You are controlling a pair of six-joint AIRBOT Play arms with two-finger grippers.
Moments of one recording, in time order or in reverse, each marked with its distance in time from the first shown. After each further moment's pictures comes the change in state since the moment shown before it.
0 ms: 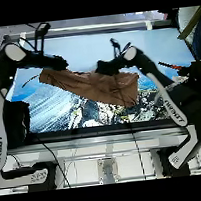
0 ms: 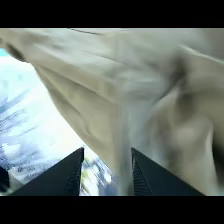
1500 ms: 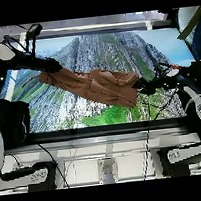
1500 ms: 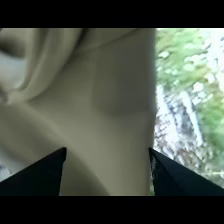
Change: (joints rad) left arm 0.047 0.024 -0.001 0.001 -0.082 0.000; right arm -0.544 0.217 -0.679 0.180 0.049 -0.315
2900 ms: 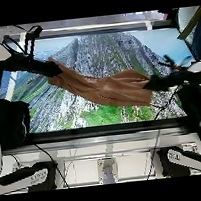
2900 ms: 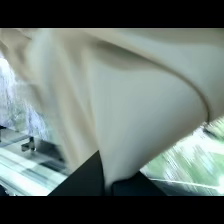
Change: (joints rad) left arm -0.036 0.071 0.000 0.002 -0.134 -0.061; right arm -0.174 0.381 0.003 -0.098 0.399 -0.026
